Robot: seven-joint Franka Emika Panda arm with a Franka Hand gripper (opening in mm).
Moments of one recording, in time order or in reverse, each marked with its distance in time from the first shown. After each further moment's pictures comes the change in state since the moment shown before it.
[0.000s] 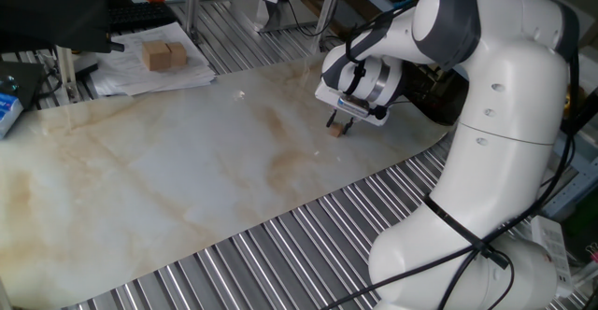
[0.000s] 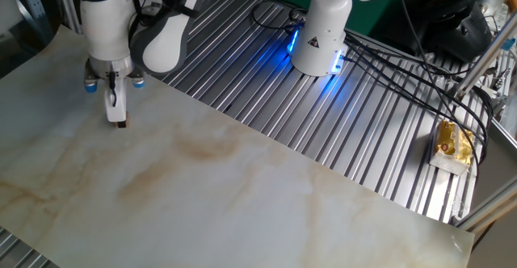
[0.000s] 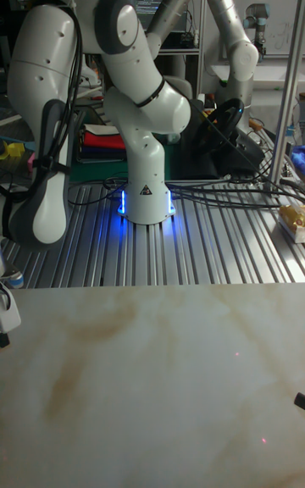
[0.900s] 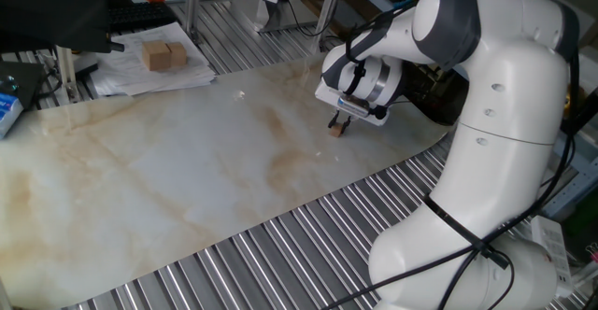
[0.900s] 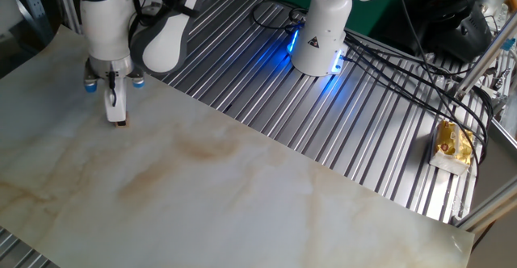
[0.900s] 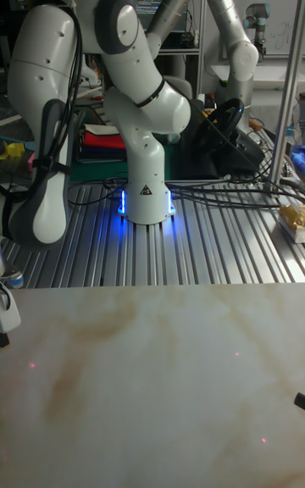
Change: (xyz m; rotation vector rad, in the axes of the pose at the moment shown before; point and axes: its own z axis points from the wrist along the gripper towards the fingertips) arm 0.000 0.001 -0.001 0.008 -0.002 -0.003
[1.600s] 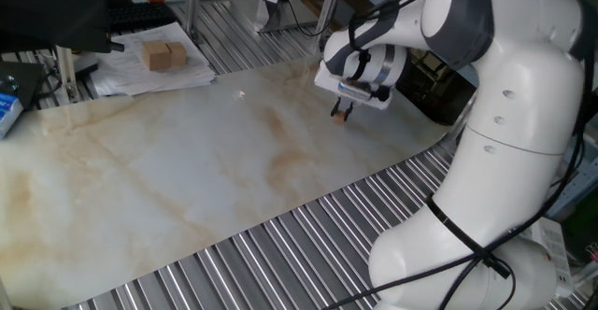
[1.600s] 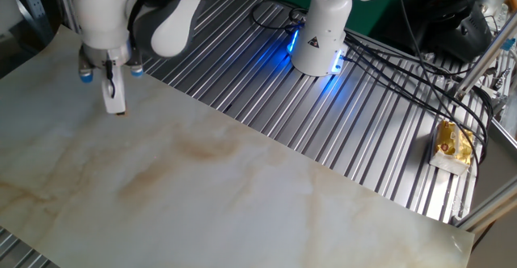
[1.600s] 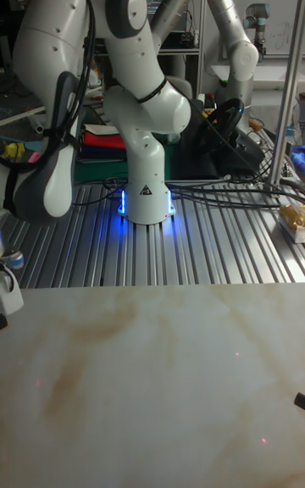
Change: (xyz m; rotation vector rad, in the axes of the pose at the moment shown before) arm -0.001 0.015 -0.051 0.066 0.017 -0.041
